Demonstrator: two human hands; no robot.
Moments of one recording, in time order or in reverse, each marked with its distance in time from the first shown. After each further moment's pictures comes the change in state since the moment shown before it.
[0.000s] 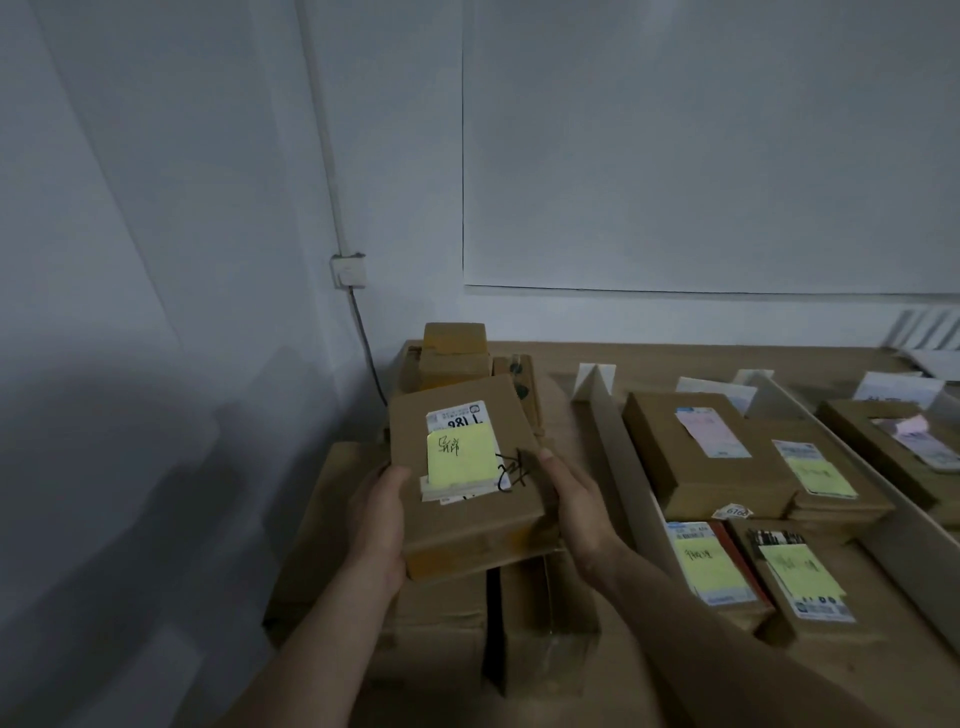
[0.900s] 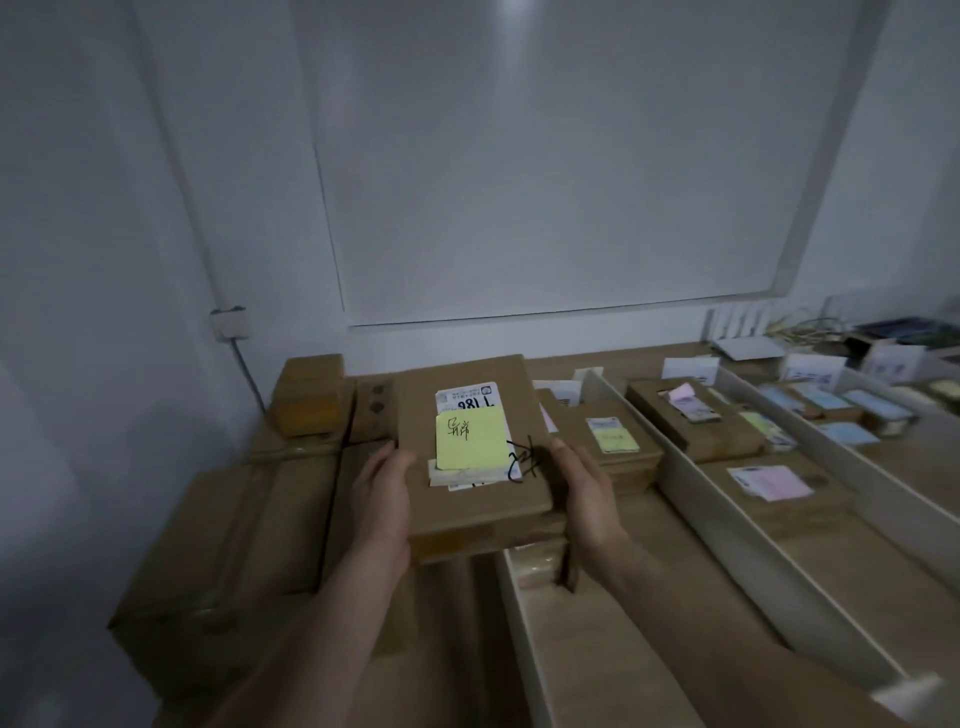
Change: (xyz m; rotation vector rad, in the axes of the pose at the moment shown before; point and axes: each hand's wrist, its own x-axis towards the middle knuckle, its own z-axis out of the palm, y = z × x) left_hand -0.187 -0.038 0.164 0.027 -0.220 0.181; right_hand -0.157 -0.024 -0.215 0.086 0.325 -0.200
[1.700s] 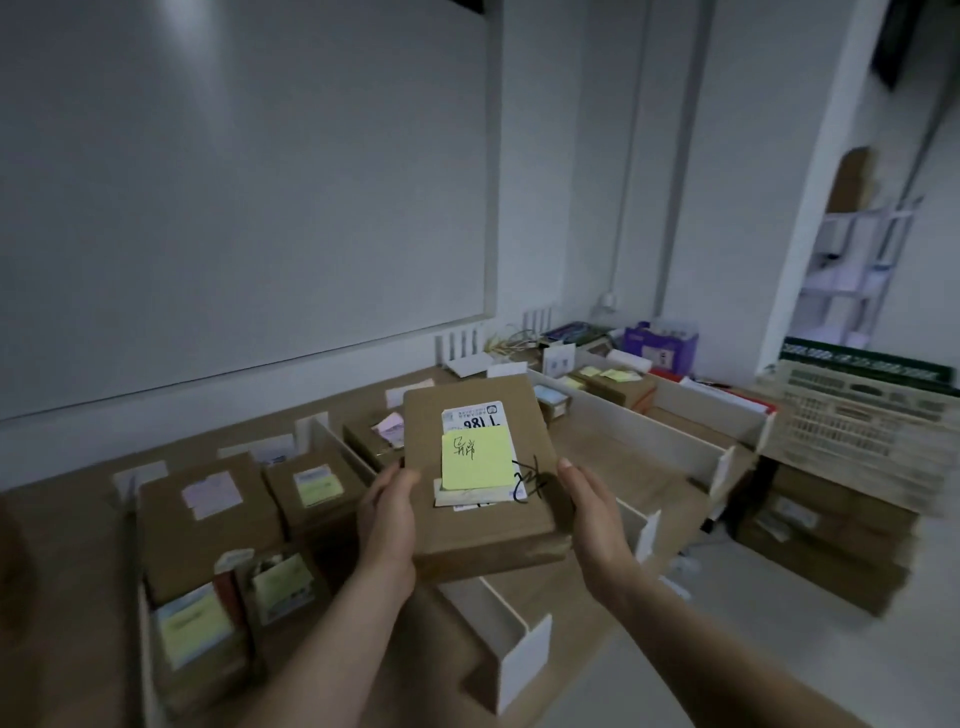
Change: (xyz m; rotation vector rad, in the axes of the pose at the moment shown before) left_hand -0.169 -0.084 0.353 0.006 -0.450 -0.125; right_hand -0.078 -0.059 -0.377 -0.067 0.545 -0.088
